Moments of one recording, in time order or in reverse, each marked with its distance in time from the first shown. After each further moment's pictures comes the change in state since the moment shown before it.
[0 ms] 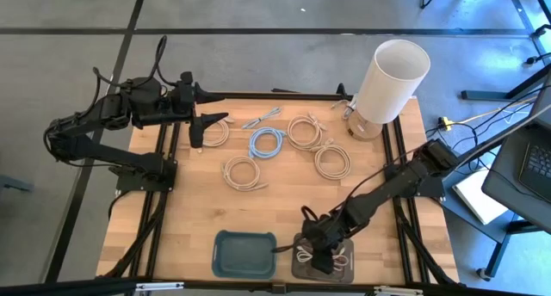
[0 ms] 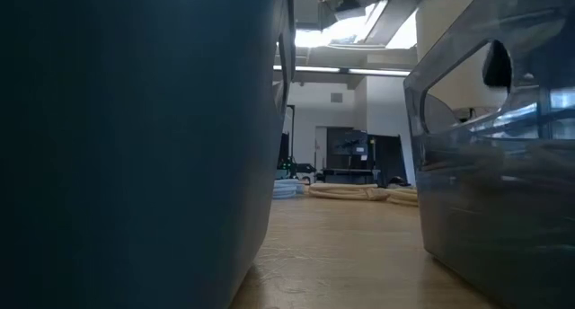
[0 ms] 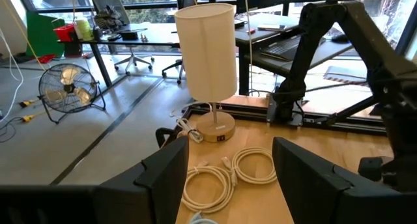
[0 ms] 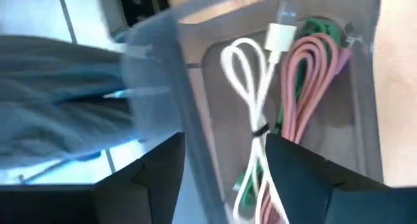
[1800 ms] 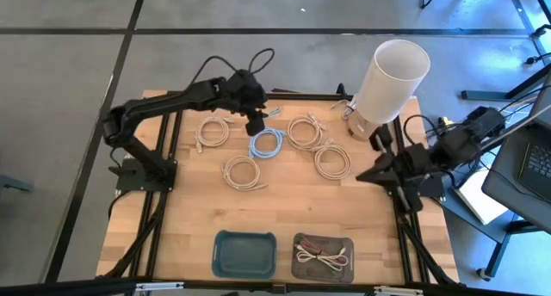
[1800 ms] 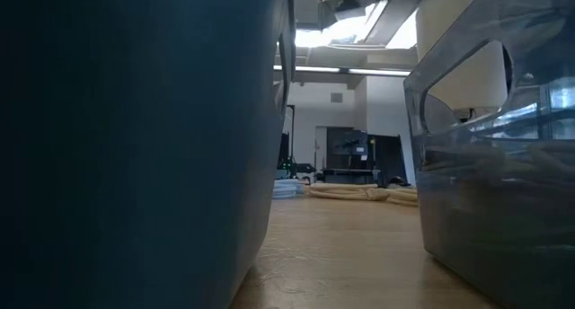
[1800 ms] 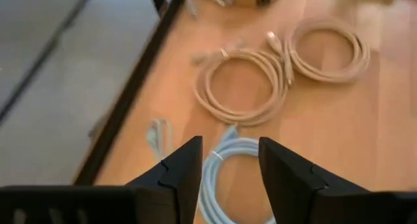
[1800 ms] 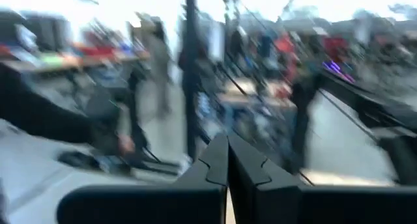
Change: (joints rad) left arm 0.336 0.616 0.001 0.030 0.259 0.117; right arm 0.021 -0.846 -0.061 0.345 0.578 -1.002
